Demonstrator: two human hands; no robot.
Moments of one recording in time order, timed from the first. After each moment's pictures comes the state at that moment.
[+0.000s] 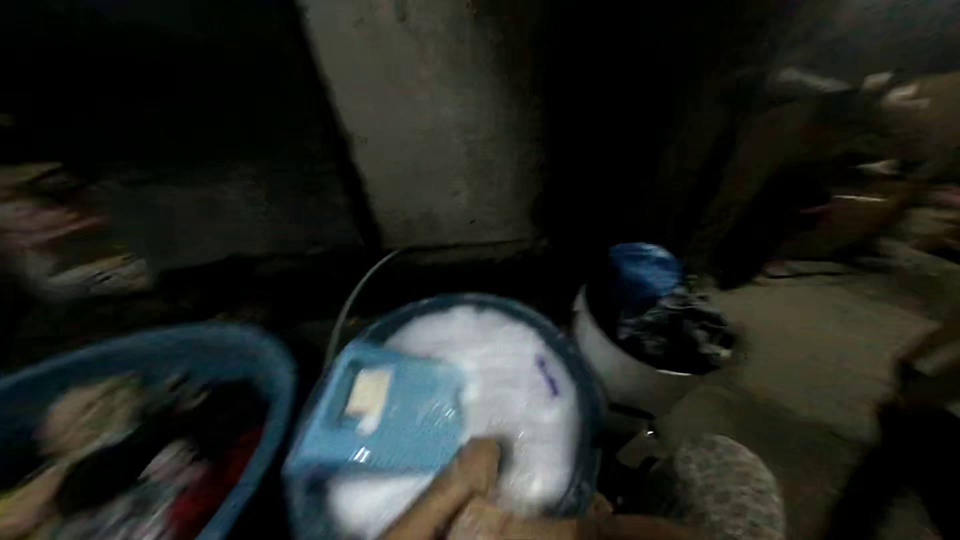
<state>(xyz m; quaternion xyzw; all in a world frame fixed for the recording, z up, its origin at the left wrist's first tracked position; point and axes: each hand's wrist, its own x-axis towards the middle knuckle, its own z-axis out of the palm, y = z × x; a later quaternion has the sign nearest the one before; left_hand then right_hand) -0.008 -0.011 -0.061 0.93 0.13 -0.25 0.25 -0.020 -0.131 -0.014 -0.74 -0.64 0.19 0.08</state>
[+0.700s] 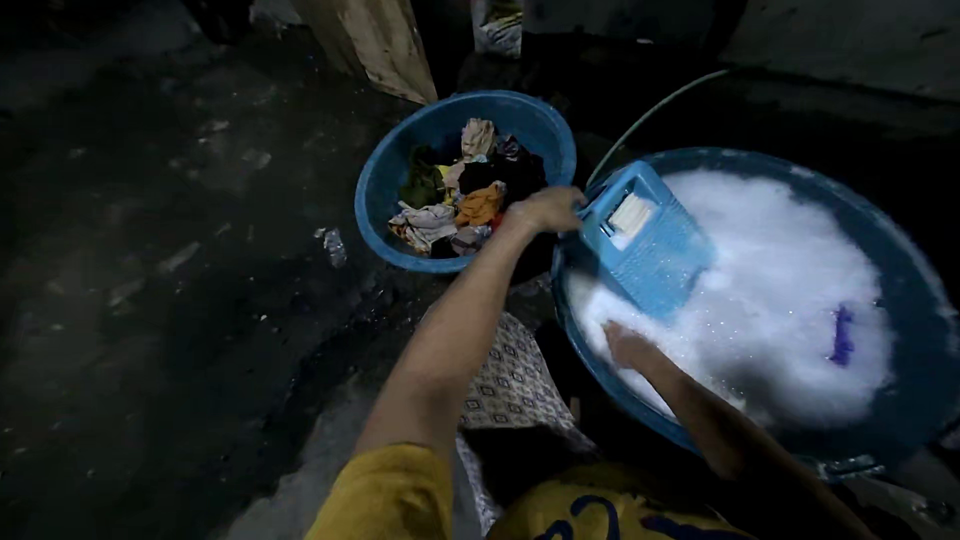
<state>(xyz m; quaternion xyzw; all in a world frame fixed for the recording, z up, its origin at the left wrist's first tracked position) -0.163 0.189 0.020 0.88 0.40 -0.04 0.27 -0.018 -0.007 -0.196 -0.68 -0.61 0.40 -0.13</state>
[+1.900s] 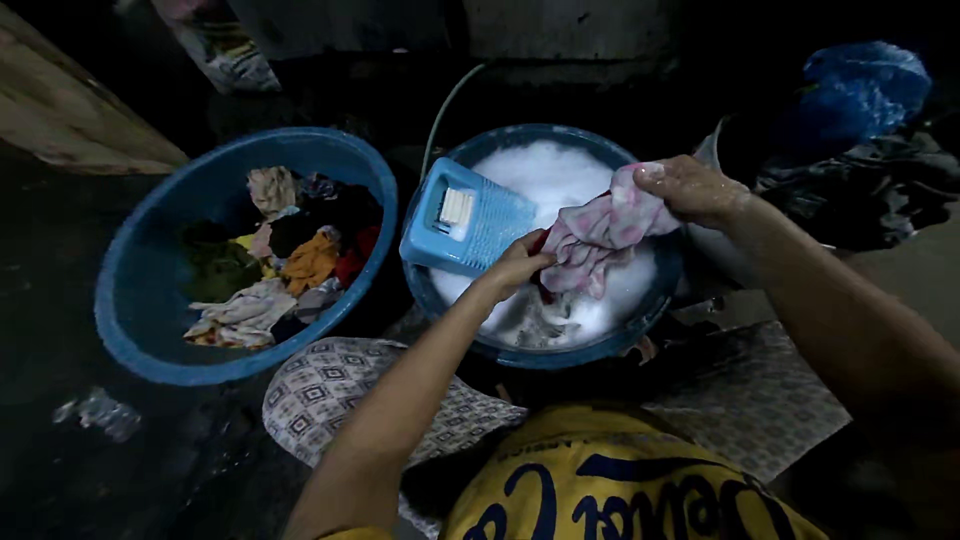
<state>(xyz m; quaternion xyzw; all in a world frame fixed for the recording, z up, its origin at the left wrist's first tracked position) -0.053 0.026 -0.052 0.71 0.17 0.05 0.68 0.179 -0.141 0.051 -0.72 -0.44 0.32 0.43</state>
